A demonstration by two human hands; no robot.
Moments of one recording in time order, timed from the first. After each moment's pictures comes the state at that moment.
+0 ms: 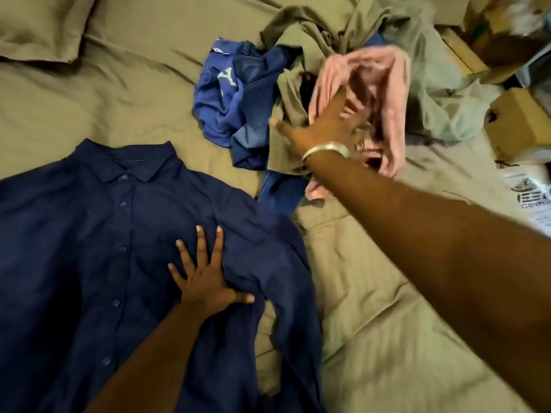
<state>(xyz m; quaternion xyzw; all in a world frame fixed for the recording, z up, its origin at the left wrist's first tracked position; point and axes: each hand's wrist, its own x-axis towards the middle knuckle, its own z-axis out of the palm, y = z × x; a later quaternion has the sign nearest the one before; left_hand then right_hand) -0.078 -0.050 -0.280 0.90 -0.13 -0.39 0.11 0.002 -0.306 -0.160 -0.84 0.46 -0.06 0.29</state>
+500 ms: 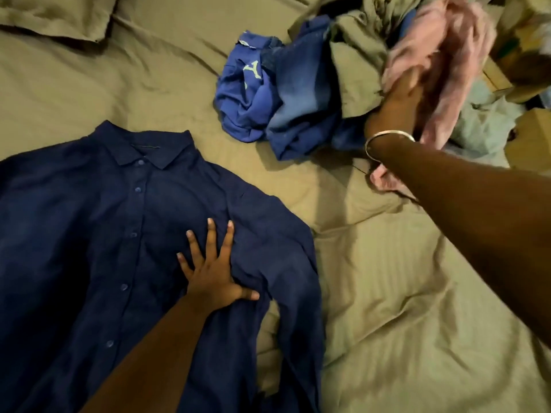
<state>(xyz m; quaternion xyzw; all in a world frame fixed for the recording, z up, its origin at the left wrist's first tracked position) -0.078 -0.046 -0.295 0.91 -0.13 -0.37 0.12 0.024 -0.413 -0.200 -0.90 0.39 -0.11 0.18</state>
